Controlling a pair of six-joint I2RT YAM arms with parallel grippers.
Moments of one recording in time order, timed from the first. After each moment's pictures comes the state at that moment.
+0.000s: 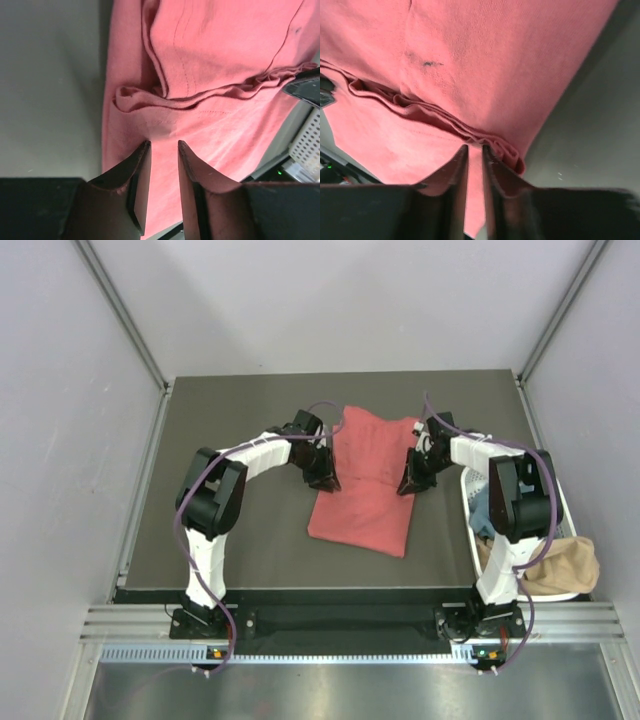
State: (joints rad) left arm -0.49 2.05 1.43 -0.49 0.43 -0.61; right arm 0.18 1.88 1.17 -0.56 -0.45 0.31
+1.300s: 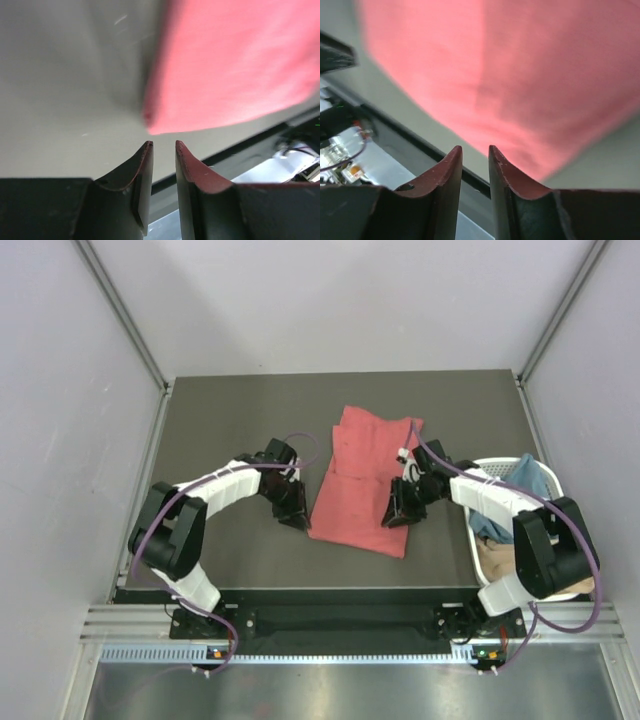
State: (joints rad) left arm -0.47 1.68 1.01 -0.63 0.39 -0.54; right arm 0.38 1.50 0.86 -0.56 -0.49 0.43
